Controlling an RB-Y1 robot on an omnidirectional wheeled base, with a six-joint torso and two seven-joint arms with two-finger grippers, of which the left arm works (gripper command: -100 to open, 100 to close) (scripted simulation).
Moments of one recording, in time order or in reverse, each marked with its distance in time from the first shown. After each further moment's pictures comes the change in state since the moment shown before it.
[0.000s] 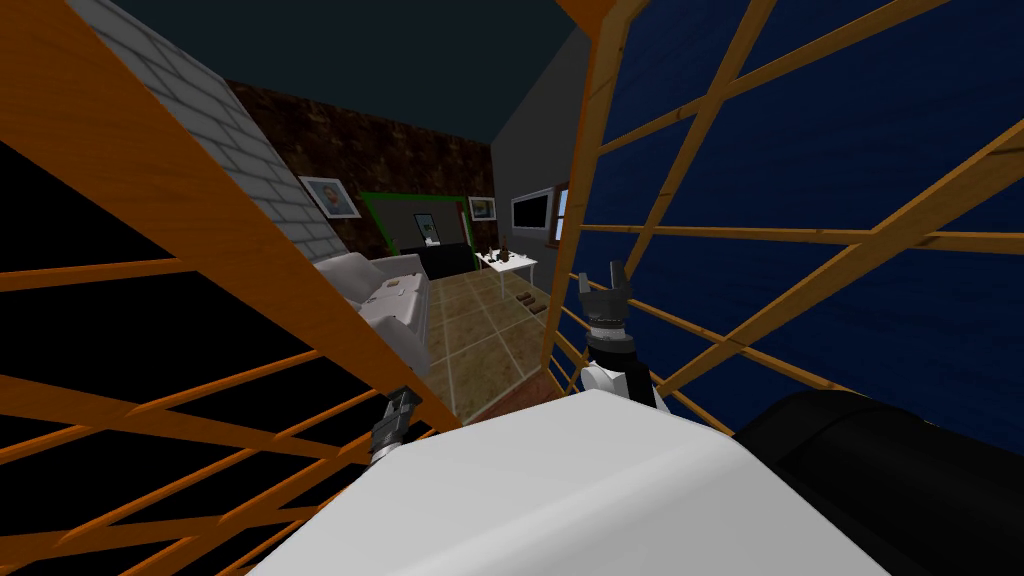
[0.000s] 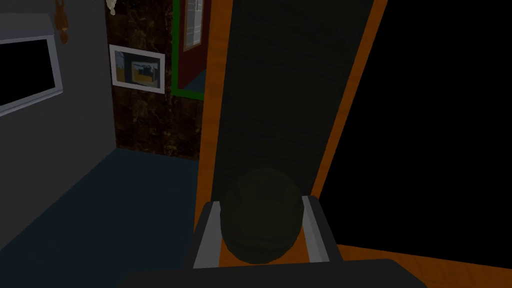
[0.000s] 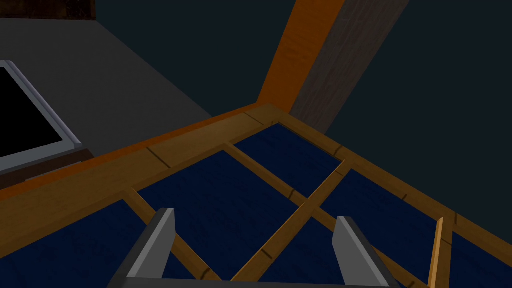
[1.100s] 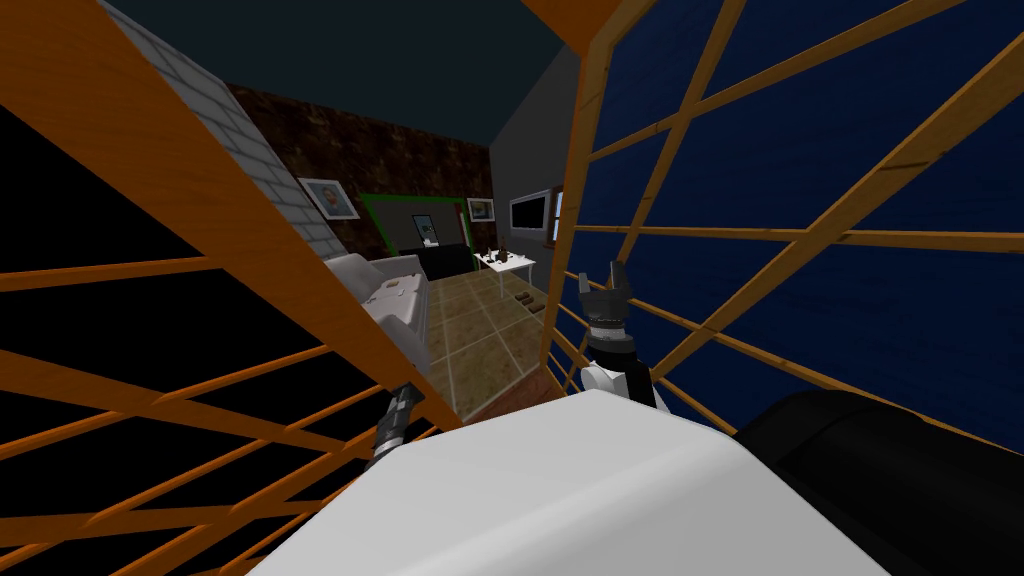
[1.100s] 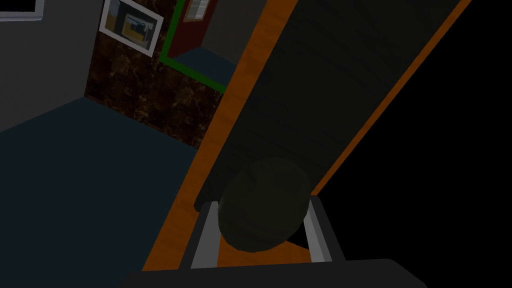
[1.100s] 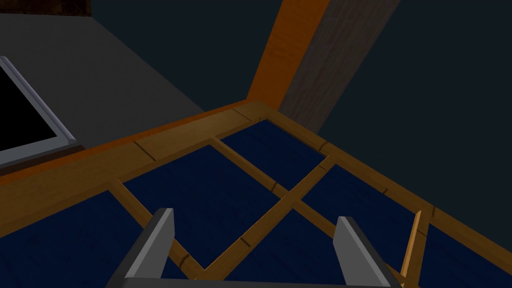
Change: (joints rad) arm -0.023 0.028 -0.052 0.030 0.078 -0.006 0.262
